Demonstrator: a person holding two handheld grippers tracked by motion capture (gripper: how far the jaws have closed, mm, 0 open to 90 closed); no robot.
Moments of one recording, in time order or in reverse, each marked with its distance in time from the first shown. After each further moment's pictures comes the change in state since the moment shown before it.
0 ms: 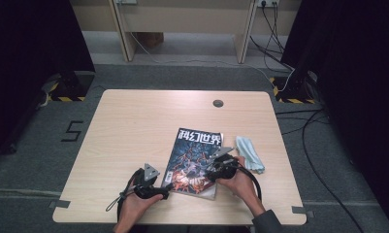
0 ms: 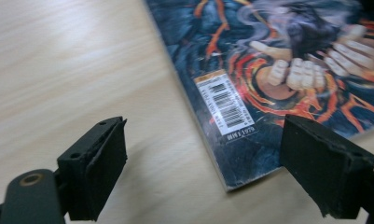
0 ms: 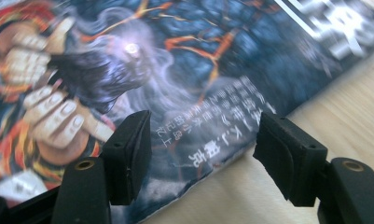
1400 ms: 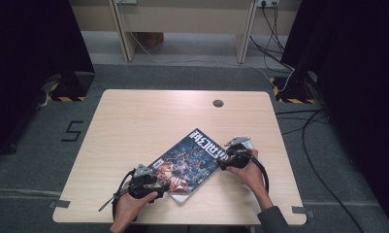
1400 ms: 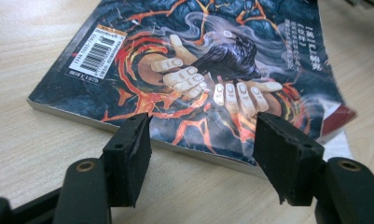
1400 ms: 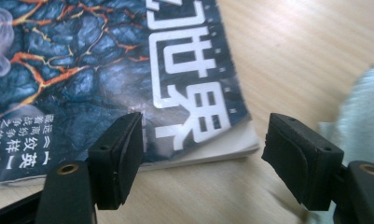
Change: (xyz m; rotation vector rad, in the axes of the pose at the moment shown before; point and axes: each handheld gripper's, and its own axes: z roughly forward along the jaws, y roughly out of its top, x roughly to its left) left arm 0.004 -0.004 -0.010 0.004 -0.191 -0.178; right arm -0.058 -0.011 0.004 -0.041 -0.031 0.173
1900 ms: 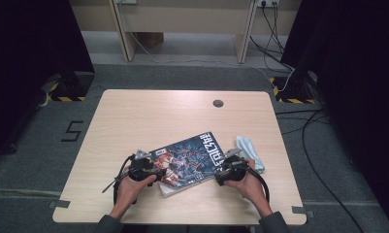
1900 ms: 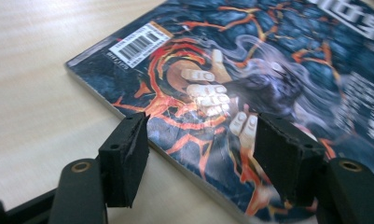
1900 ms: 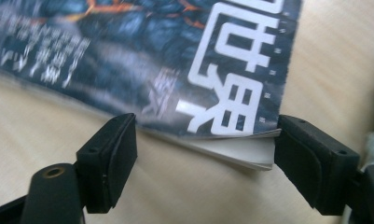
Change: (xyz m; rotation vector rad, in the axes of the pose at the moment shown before) left arm 0.035 0.039 0.024 0.013 0.093 -0.016; right arm 0.039 -0.019 -0.016 0.113 -0.003 -0.096
